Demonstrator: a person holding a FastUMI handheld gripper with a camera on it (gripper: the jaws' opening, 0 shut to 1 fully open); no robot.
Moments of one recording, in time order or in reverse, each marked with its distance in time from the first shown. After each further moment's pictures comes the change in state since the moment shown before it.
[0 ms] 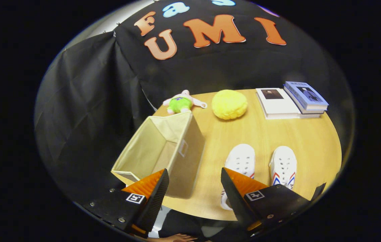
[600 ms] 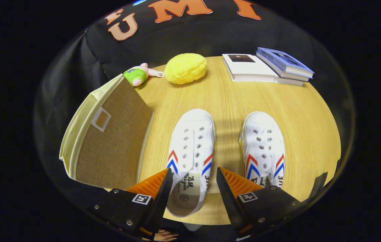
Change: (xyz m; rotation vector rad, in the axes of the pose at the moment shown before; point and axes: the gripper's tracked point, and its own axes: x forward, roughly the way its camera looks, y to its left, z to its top) arm 0.055 -0.097 -0.066 0.083 0.213 -0.185
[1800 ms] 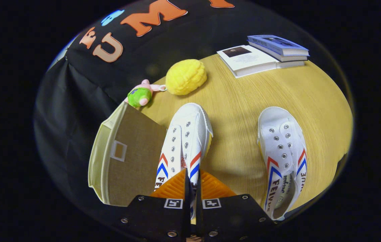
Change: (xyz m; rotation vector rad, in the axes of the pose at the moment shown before) arm -0.018 0.051 0.038 0.212 -0.083 0.210
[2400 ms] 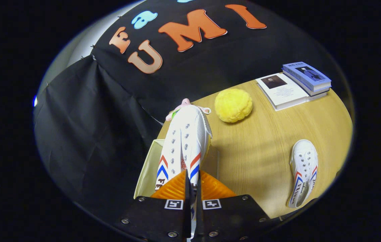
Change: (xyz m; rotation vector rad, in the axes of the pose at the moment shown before) arm -0.039 0.131 0.047 -0.106 -0.143 0.161
